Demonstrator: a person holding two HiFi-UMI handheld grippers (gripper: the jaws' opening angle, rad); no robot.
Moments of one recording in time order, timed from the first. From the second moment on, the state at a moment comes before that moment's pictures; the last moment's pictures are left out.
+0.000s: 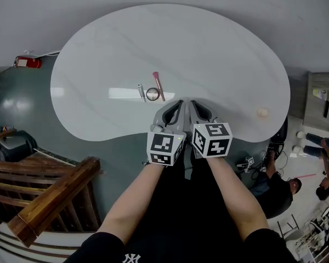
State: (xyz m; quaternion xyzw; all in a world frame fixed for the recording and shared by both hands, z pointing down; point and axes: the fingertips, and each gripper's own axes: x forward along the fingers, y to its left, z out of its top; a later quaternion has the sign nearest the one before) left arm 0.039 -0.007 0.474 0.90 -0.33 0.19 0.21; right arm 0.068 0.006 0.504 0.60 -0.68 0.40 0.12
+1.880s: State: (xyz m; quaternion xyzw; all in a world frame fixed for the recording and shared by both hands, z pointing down) left arm 0.271 0.108 0.501 0.94 -0.16 0.24 0.18; right arm 0.334 0.149 0.513 0.75 -0.55 0.33 0.18
